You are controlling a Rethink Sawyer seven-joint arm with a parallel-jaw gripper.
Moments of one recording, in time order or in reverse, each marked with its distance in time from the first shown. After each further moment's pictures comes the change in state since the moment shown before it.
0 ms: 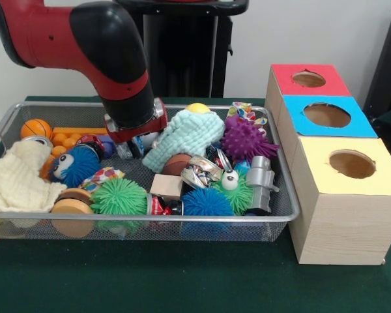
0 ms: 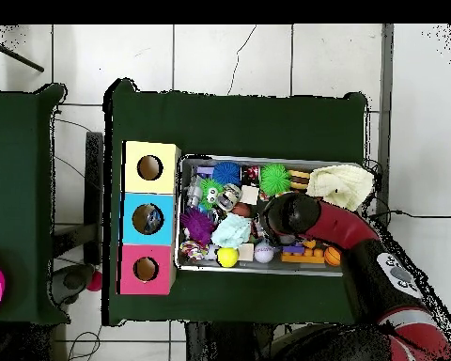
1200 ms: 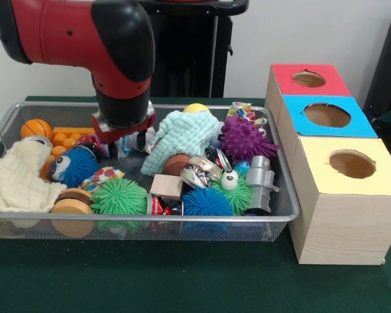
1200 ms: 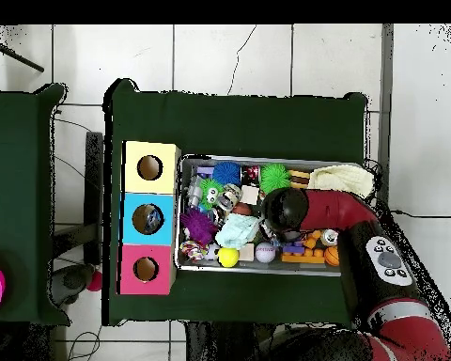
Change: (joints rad) arm 0.044 -0.030 0.028 -0.096 -0.310 0.099 0.000
